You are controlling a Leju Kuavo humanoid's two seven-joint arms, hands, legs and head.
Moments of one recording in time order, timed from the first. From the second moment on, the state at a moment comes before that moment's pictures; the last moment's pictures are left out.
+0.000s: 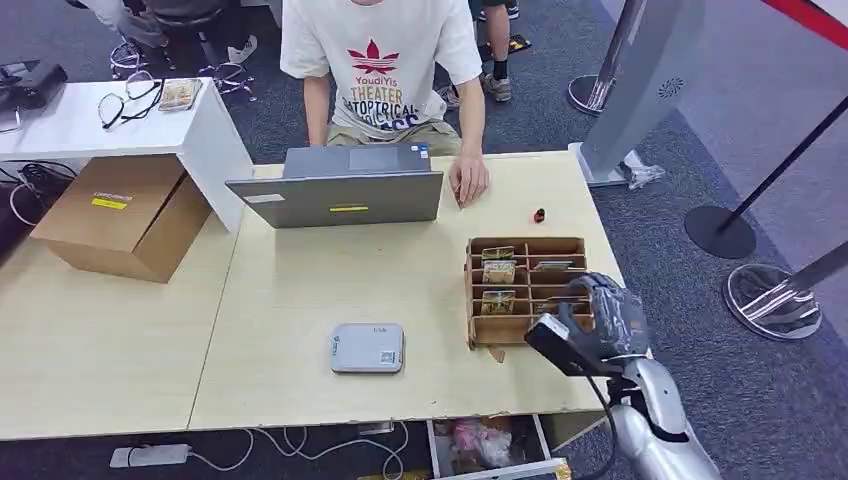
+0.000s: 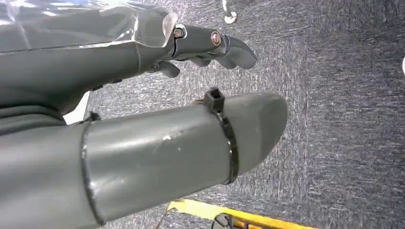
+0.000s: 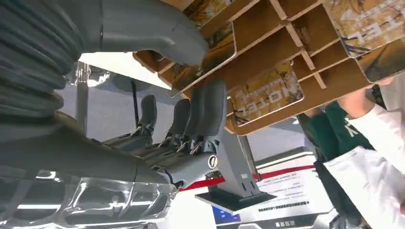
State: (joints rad) left arm -0.07 -0.14 0.72 -0.19 -0.82 0.51 -0.07; right arm -0.10 -0.34 0.28 -1.28 0.86 -0.49 -0.18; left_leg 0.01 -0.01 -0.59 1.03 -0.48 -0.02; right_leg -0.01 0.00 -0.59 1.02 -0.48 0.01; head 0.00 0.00
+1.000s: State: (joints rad) left arm -0.06 -0.13 0.73 -0.19 -0.81 0.51 -0.07; right arm -0.14 -0.35 0.29 -1.25 0.84 -0.44 -0.19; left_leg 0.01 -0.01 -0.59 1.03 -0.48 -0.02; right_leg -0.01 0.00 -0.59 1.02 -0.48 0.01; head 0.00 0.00
